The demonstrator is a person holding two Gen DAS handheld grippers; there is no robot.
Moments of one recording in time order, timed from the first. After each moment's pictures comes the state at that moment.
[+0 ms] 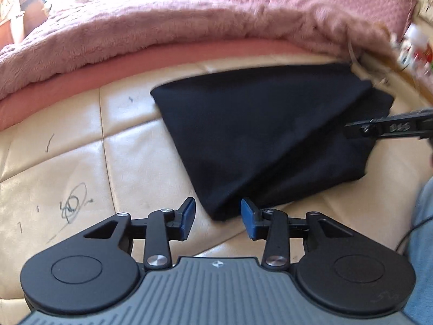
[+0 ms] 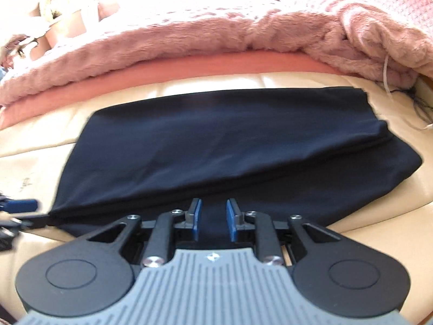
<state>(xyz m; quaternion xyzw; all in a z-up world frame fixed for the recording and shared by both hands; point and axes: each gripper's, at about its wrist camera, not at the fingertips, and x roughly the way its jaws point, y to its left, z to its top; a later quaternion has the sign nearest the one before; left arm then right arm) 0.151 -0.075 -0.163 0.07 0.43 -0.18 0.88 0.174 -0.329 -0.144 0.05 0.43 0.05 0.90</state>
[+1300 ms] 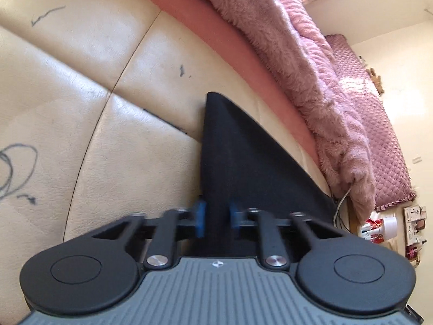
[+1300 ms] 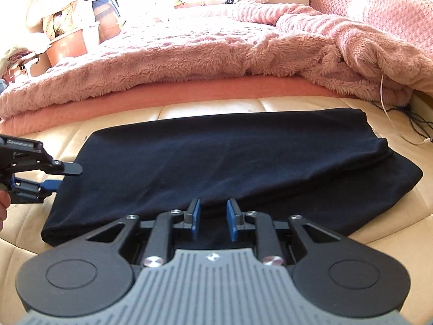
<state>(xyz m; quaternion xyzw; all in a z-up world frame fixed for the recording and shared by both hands) 0.266 0.005 -0.212 -0.39 0.48 -0.16 0.77 0.175 -0.322 -0.146 0.04 0.38 0.04 0.93</state>
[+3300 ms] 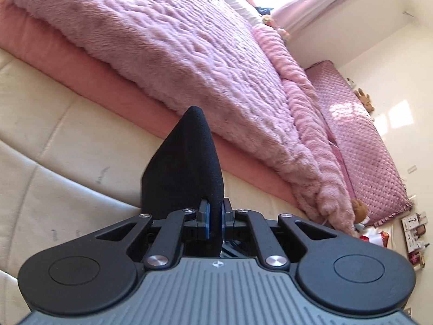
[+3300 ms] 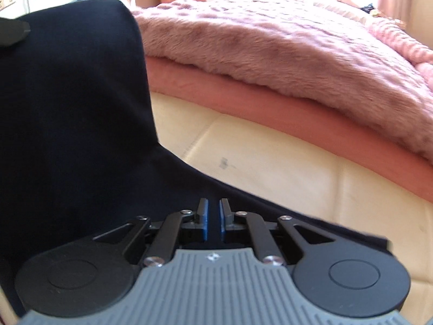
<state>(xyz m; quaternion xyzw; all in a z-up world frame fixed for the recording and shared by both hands) 0.246 0.087 -0.022 -0.33 0.41 -0.13 0.84 0.305 -0.127 -0.126 -0.10 0.41 0.25 0.87</state>
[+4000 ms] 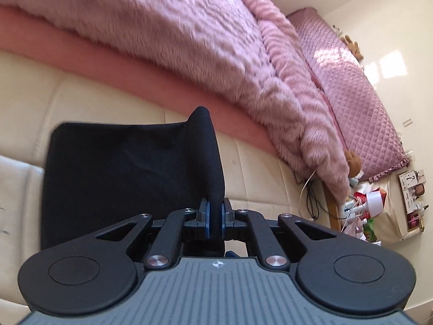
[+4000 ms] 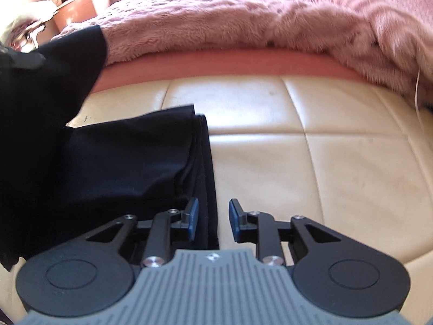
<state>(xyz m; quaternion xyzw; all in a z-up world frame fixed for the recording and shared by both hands) 0.293 -0.074 -0.081 -0.30 0.49 -0.20 0.79 0.233 -0.310 -0.141 0.04 0.47 0.07 0.88</state>
